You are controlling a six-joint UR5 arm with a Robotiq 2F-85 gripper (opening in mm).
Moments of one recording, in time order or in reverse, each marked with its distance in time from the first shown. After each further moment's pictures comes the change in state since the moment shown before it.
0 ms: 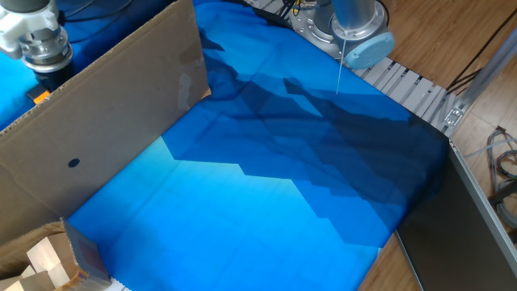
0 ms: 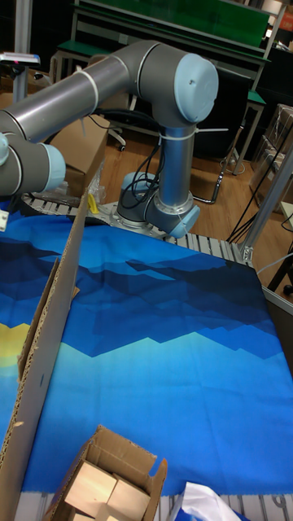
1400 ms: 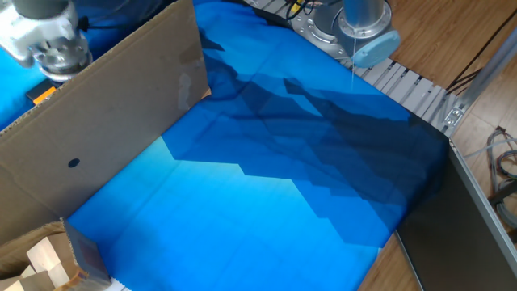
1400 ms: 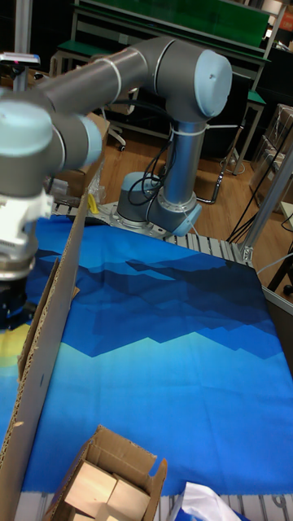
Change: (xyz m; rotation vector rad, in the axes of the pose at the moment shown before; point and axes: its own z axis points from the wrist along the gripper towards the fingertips) arm -0.001 0.075 -0.069 -0.089 0.086 0.147
